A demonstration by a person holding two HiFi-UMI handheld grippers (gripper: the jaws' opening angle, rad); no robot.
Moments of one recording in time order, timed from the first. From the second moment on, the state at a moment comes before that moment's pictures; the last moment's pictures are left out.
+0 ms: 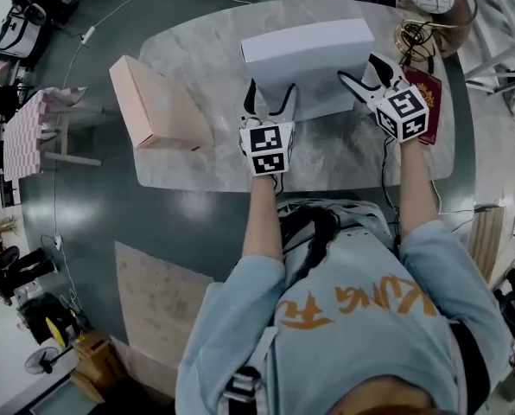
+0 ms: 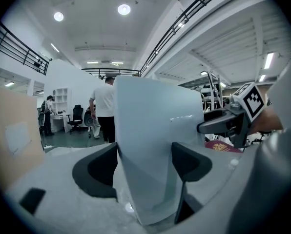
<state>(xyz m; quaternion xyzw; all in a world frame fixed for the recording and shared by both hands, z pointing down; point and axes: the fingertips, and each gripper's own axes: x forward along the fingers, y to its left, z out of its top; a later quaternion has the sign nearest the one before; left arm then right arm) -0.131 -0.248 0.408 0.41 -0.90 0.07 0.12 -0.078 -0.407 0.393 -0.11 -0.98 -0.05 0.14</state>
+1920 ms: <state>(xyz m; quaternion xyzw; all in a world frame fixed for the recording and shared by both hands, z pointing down) -0.056 -0.092 0.426 0.33 -0.93 -0.05 0.16 0.027 -0.303 0.368 -0.02 -0.99 0.03 0.10</state>
